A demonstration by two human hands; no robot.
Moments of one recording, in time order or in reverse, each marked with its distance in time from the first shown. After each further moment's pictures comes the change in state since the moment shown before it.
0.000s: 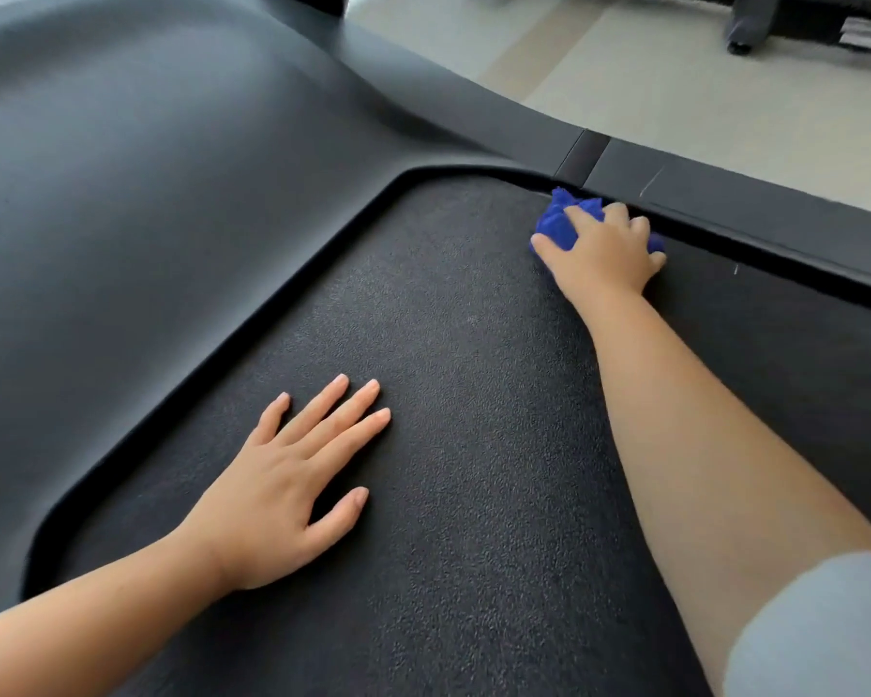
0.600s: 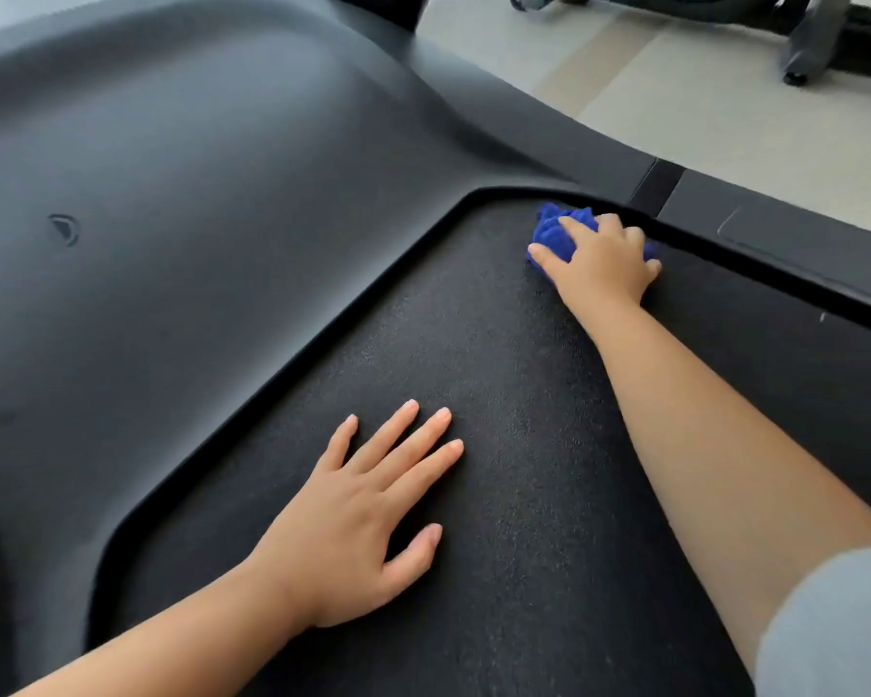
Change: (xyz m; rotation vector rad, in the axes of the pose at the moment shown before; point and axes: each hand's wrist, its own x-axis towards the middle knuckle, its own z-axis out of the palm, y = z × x) left_hand -0.001 0.002 0.003 -0.011 0.042 -0.024; right_hand 0.012 -0.063 0.031 -0.011 -0.001 -0.130
